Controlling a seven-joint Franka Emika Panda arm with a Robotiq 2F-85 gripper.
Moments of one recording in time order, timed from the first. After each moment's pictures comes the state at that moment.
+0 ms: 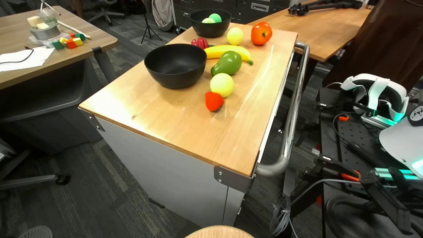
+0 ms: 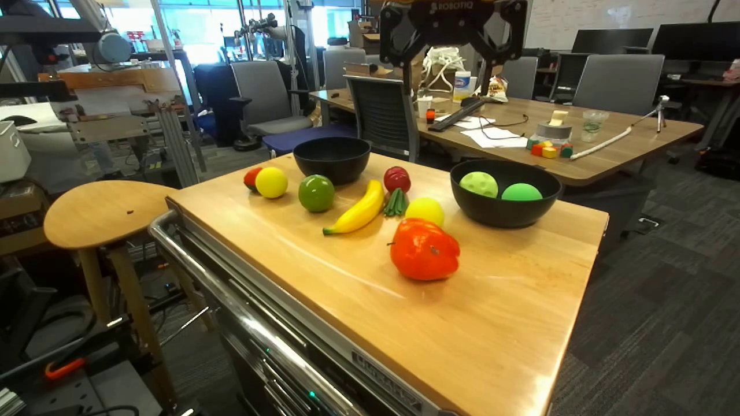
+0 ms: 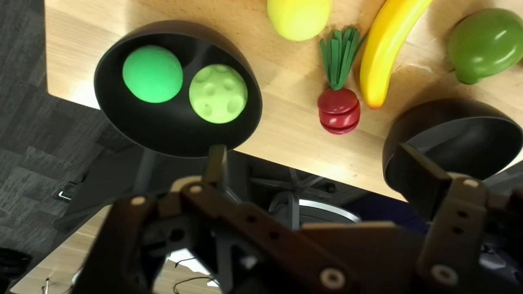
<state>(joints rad) -0.22 -0.03 -0.21 -2.07 0.38 2.30 -1.09</state>
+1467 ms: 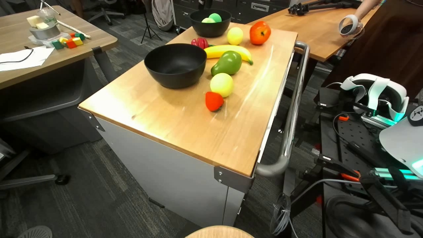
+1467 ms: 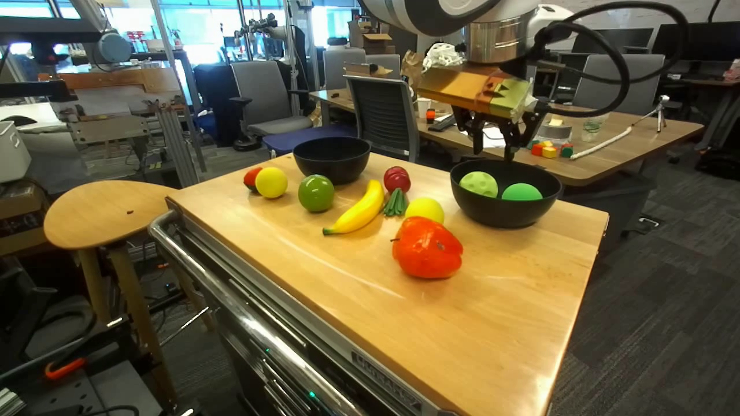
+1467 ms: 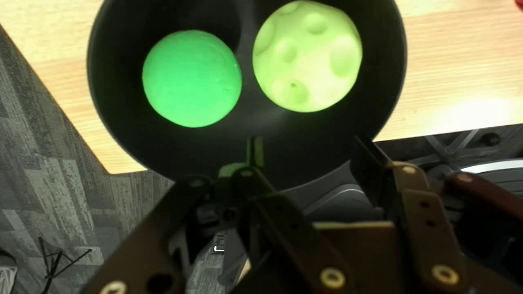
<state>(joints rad) -0.22 0.47 -0.14 -1.68 0.27 2.48 -0.40</state>
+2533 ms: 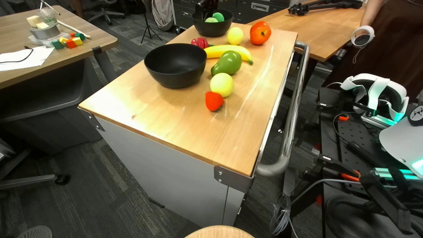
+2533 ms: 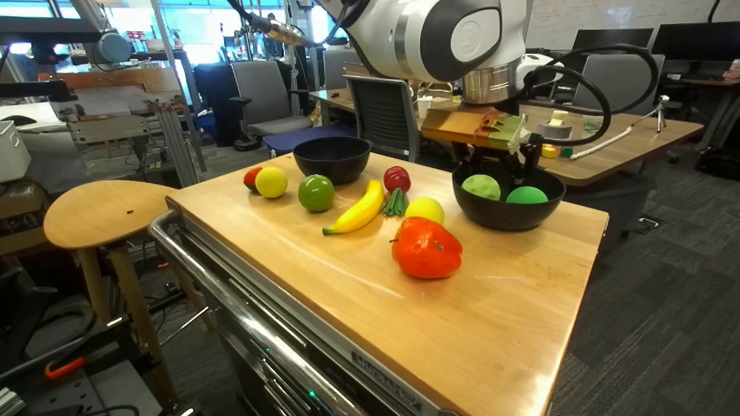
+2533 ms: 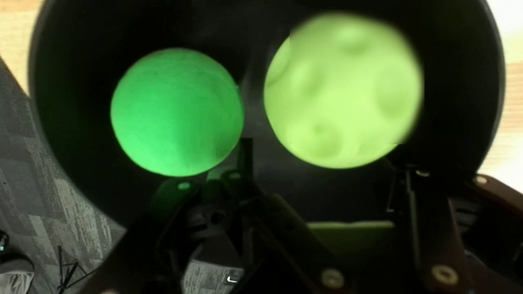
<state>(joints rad) -0.22 0.60 -0.13 -1.60 0.05 2.50 -0.25</state>
